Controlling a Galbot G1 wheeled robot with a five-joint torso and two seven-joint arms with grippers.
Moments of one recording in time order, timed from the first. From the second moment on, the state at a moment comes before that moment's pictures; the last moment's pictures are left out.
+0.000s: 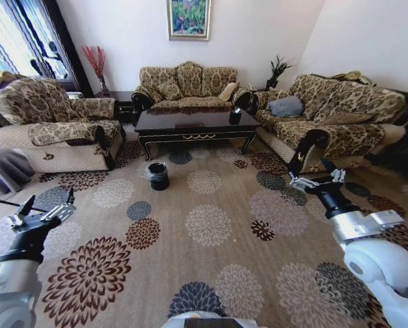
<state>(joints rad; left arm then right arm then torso) 1.80 -1.29 -1.23 -2.50 -0.77 0.17 -0.06 -1.64 0.75 0.98 2.29 0.70 0.05 0.14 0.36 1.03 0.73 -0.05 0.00</state>
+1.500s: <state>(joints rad) 1.80 -1.31 -1.17 -2.49 -0.68 0.15 -0.06 -1.65 0.76 0.97 2.29 0.68 0.11 0.17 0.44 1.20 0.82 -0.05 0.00</state>
